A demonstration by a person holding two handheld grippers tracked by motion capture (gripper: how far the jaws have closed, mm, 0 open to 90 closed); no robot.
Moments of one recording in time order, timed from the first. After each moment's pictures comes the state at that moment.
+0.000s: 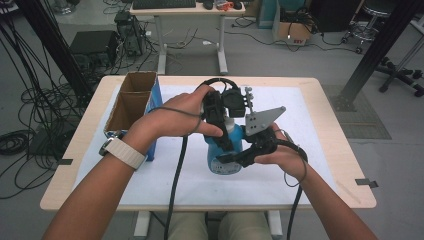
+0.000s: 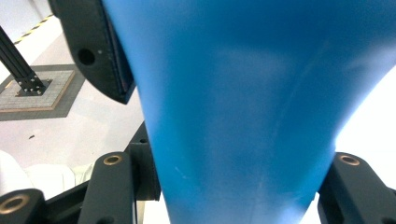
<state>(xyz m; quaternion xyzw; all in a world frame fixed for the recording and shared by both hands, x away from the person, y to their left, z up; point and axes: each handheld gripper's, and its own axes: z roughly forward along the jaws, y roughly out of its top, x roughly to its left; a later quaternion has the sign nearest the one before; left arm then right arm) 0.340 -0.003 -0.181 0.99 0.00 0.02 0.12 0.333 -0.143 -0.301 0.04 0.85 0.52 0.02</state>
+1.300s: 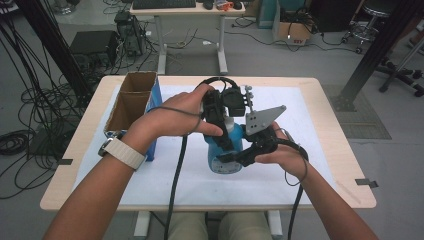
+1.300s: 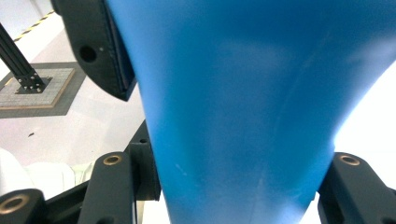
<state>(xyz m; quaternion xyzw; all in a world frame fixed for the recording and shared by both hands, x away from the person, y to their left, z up) 0.340 -0.003 -0.178 0.99 0.00 0.02 0.12 0.334 -0.142 -0.298 0.03 0.85 0.52 0.02</state>
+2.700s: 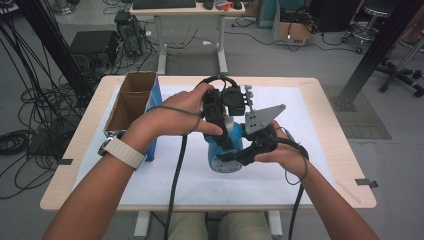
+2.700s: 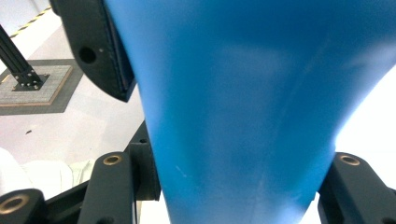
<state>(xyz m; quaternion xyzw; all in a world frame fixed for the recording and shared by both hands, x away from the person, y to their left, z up) 0.341 -0.001 -0.177 0.99 0.00 0.02 0.12 0.334 -0.141 -0.295 0.03 0.86 0.51 0.03</state>
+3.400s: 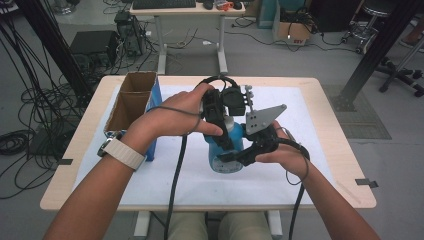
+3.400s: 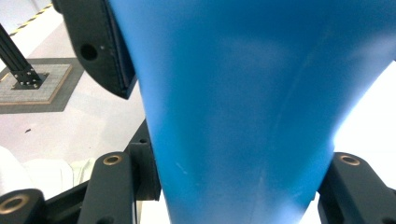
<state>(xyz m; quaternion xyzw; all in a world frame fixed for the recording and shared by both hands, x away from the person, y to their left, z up) 0.338 -0.002 -0.175 0.99 0.00 0.02 0.12 0.332 -0.143 -0.293 0.03 0.86 0.51 0.03</state>
